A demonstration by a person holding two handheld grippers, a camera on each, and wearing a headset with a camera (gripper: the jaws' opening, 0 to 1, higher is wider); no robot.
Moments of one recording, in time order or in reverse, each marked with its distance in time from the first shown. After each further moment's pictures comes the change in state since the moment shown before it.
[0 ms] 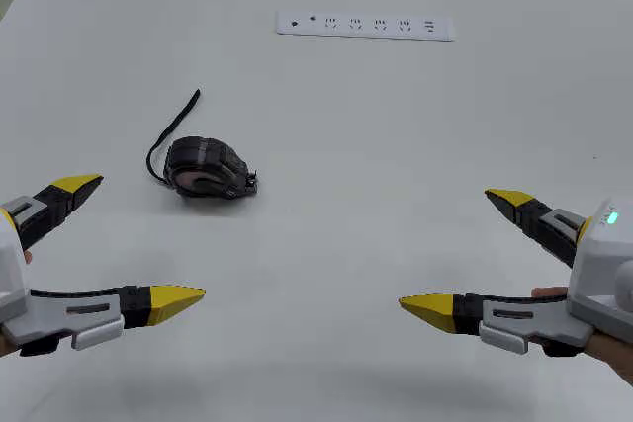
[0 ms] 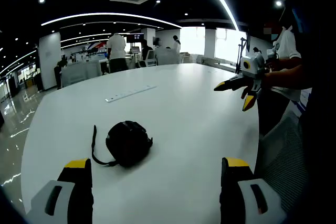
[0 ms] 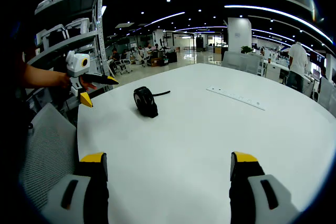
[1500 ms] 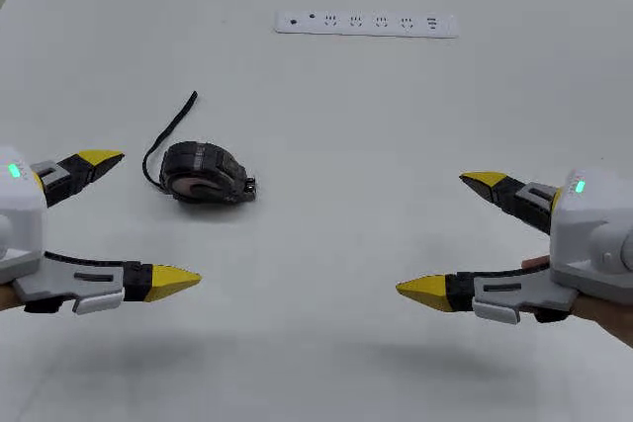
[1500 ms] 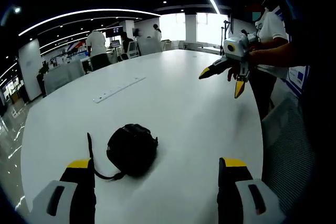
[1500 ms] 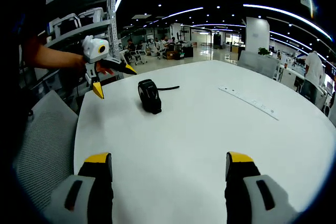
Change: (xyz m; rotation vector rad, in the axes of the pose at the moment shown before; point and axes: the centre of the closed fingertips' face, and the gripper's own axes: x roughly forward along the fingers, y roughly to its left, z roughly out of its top) left arm 0.035 0.021 0.002 0.150 0.094 -0.115; right arm 0.036 -0.012 0.003 -0.104 0.056 0.121
